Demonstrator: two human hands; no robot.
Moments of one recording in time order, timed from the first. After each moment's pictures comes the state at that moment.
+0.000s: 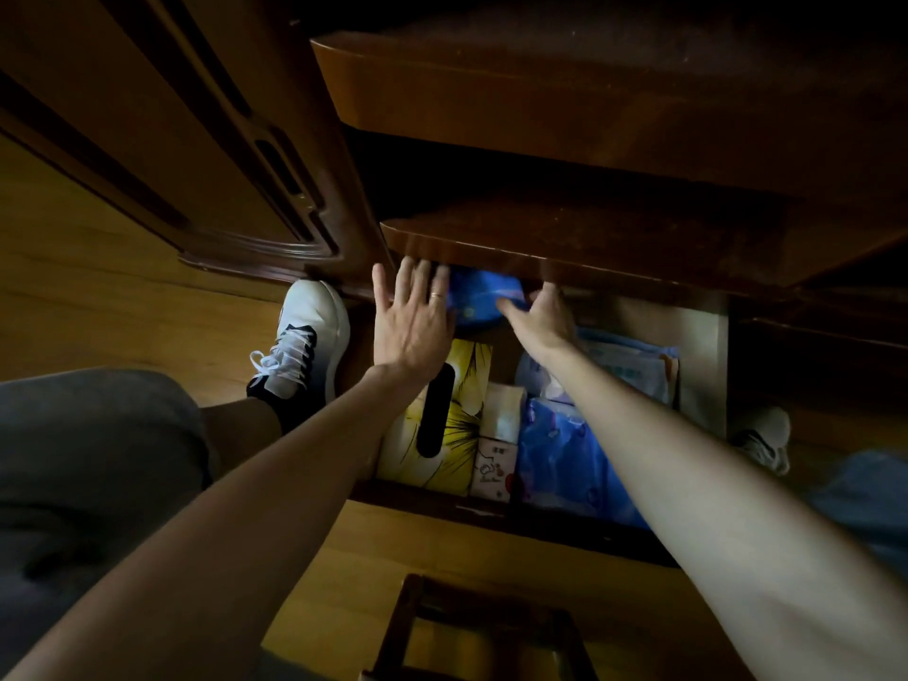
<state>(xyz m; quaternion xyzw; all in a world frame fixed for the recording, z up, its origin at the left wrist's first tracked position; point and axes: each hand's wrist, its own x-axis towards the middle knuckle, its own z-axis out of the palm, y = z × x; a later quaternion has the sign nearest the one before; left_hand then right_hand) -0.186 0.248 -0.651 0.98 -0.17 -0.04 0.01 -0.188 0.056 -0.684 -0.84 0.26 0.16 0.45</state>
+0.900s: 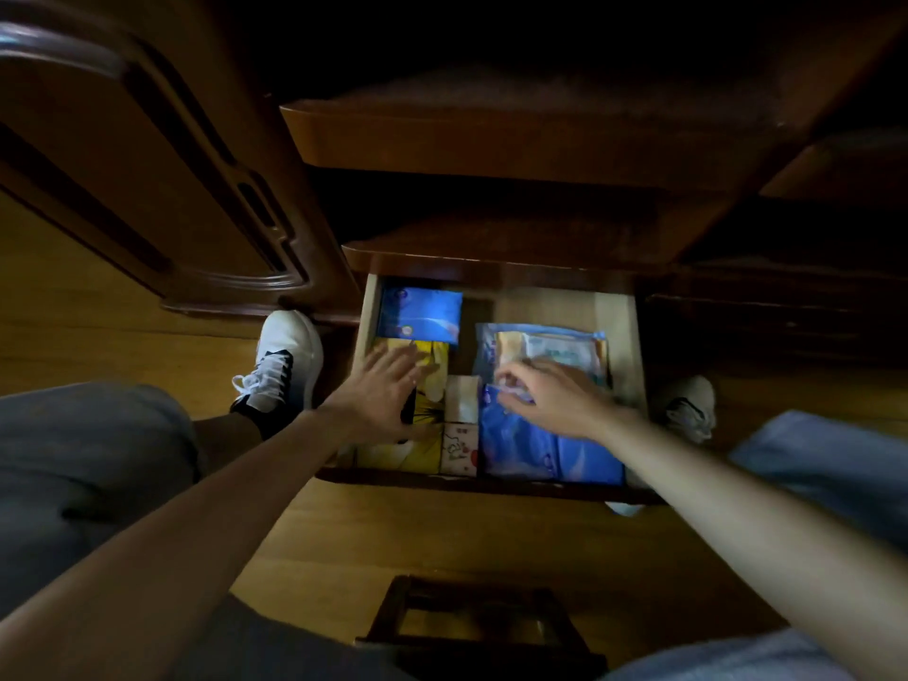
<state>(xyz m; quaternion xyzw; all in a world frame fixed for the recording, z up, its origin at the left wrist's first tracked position) -0.255 0.287 -0.620 0.89 -0.41 -0.20 -0.01 -0.330 0.000 -0.604 -0.96 -0.08 0.19 0.20</state>
